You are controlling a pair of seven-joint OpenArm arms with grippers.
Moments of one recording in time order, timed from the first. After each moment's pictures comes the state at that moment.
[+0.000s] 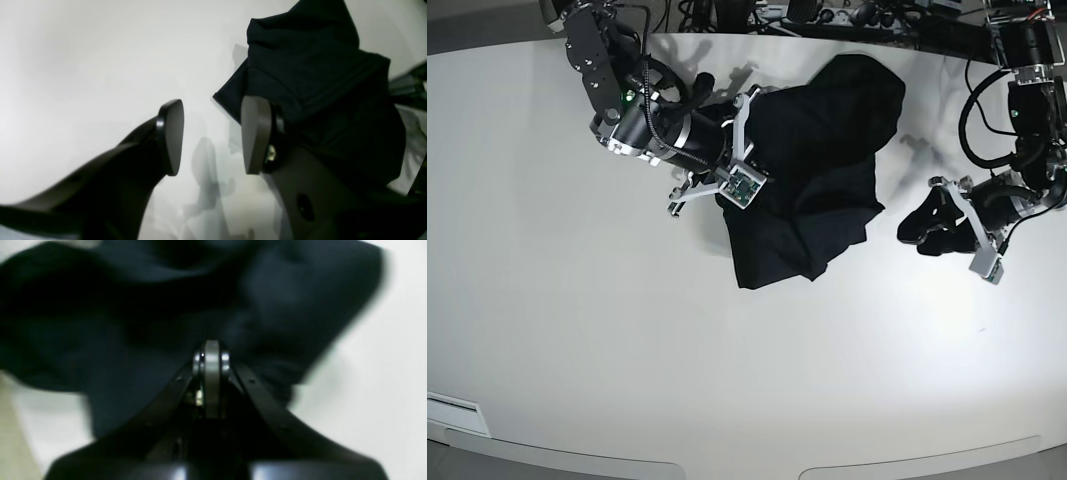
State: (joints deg) left arm 0.4 -31.0 -15.9 92.3 -60.8 -41.5 62.9; right arm -8.7 7.6 -23.2 113.9 14.4 30.0 -50.4
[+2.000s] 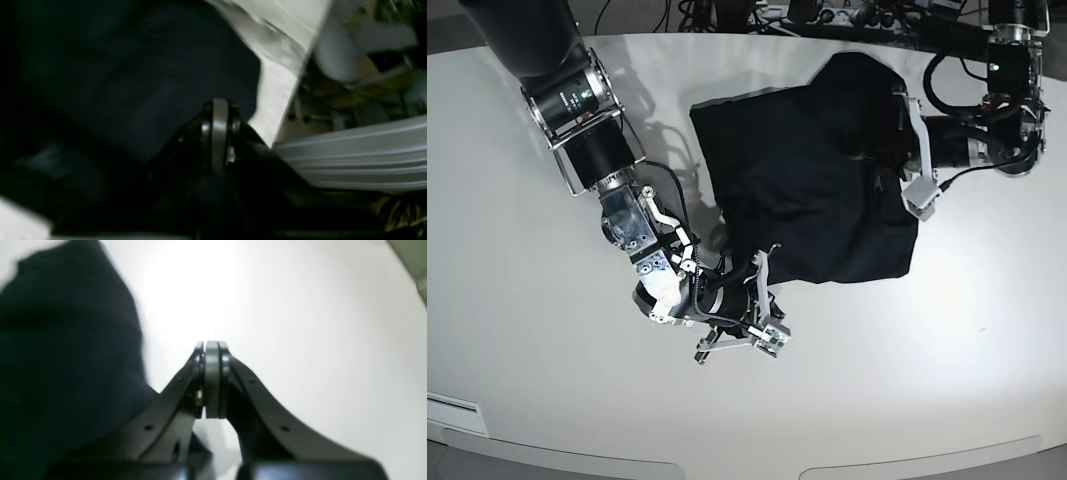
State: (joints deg) left arm 10.5 -30.4 -6.3 104.9 -81.6 -41.6 78.8; right arm 28.4 3.4 -28.9 71.8 8.2 32.7 -37.8
